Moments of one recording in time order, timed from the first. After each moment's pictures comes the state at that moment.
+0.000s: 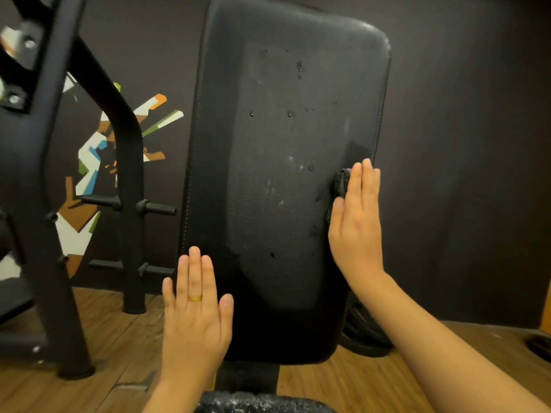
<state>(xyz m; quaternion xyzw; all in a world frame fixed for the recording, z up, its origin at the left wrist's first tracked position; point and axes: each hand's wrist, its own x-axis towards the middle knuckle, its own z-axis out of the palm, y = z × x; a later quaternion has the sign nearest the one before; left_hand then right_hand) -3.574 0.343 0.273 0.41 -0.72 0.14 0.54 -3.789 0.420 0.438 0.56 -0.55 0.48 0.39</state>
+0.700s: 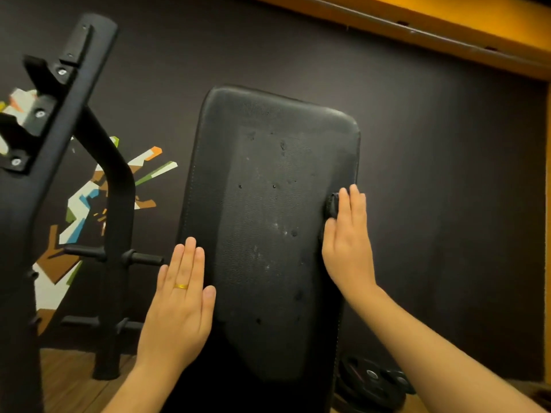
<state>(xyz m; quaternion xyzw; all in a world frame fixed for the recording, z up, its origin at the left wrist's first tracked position) -3.555 0.306 0.381 0.33 -0.73 0.17 0.57 -3.798 0.421 0.513 0.56 -0.54 0.50 0.39</state>
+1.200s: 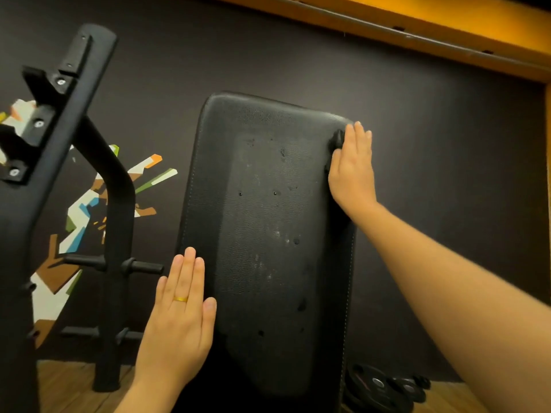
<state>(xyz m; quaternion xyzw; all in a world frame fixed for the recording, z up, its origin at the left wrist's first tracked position) -3.556 0.301 0.381 0.34 -0.72 0.19 0.57 -3.795 0.403 0.645 0.54 -0.54 0.51 0.38</state>
